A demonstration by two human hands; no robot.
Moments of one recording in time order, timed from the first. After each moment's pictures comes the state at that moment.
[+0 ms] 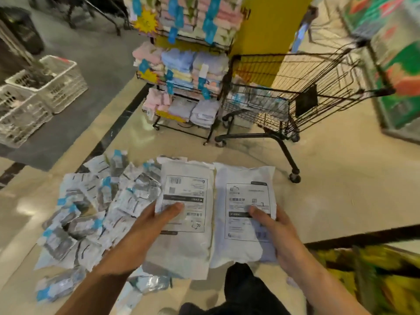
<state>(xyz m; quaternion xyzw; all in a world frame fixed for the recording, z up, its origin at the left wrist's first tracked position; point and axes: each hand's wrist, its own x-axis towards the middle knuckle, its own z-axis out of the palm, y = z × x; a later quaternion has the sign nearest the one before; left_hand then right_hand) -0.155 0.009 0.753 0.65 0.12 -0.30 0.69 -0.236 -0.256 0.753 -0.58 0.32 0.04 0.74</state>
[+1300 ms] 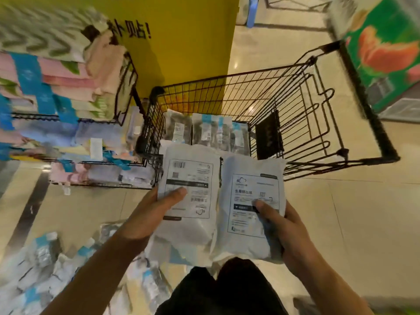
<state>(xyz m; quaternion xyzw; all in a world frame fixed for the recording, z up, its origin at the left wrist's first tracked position) 0.347 -0.445 0.733 0.67 0.06 -0.40 0.62 0.181 -0.671 0.745 -0.51 0.42 -0.03 0.75</state>
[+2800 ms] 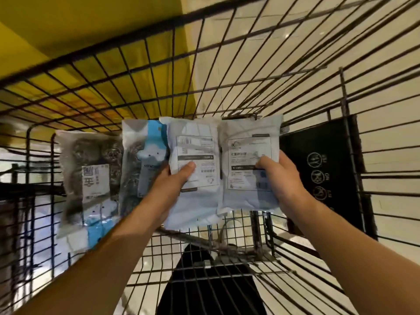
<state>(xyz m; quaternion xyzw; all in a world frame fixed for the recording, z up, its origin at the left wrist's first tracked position) 0.672 -0.767 0.354 0.68 0.19 -0.48 0.52 0.548 -0.962 0.379 -0.55 0.57 0.04 0.61</state>
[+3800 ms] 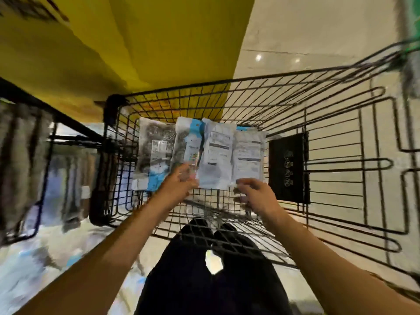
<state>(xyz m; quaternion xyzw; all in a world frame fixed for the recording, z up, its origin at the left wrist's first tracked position) 0.624 -0.660 0.584 0.74 0.11 -0.50 0.44 0.497 -0.850 0.568 -0.59 0.51 0.19 0.60</state>
